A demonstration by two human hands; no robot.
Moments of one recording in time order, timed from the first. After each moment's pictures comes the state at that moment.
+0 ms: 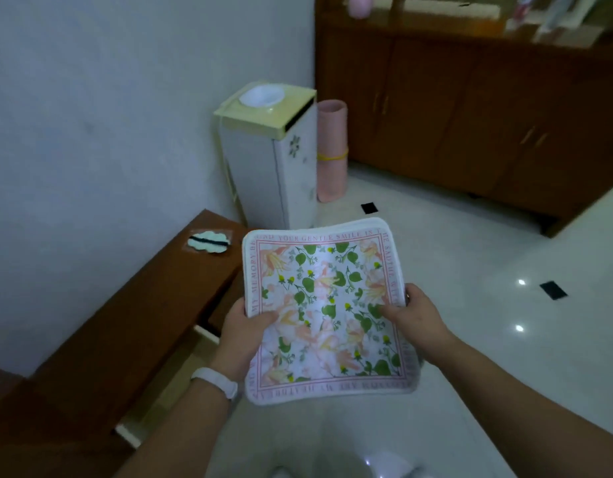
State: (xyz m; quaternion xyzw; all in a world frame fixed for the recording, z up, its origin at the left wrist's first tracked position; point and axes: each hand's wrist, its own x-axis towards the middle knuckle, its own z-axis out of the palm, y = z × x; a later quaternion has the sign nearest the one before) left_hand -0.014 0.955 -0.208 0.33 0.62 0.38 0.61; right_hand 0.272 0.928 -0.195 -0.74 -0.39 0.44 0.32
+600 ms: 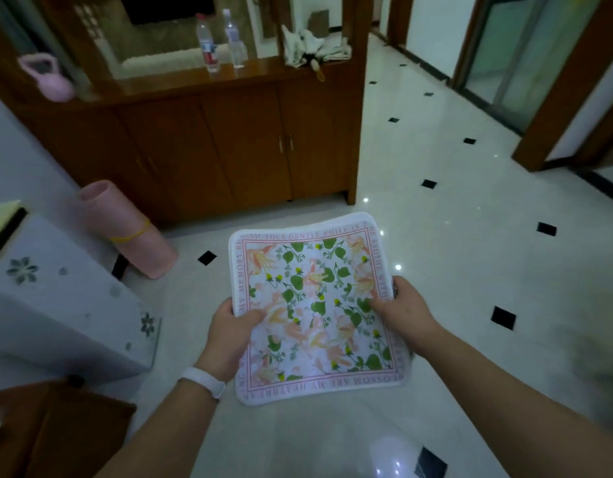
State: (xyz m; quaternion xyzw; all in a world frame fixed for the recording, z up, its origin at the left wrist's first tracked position) left_hand 0.442 0.932 -0.171 0.57 0.49 0.22 0.62; right_hand 0.658 0.747 -0.164 -0.81 -0.17 0.32 0.47
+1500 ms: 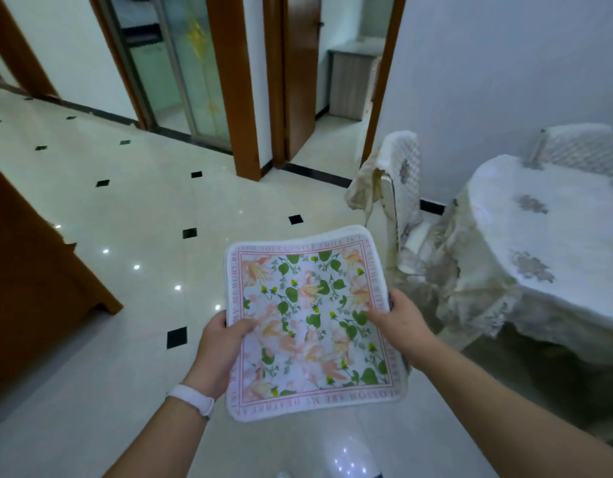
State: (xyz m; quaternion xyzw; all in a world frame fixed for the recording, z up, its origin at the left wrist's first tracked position) left_hand 0.927 0.879 -0.175 0.67 0.18 -0.12 0.71; right_hand 0.891 0.595 -0.139 -0.80 0.23 0.06 0.54
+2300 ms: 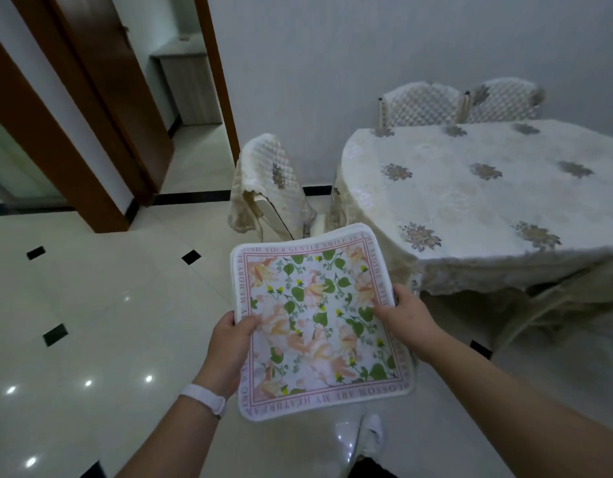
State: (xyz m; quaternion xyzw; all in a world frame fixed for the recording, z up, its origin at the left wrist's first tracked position) left_hand 1.085 0.652 -0.168 0.72 0.02 -0.28 0.64; right_hand 0.929 0.415 -0.152 -0.72 0.41 -0.07 0.56
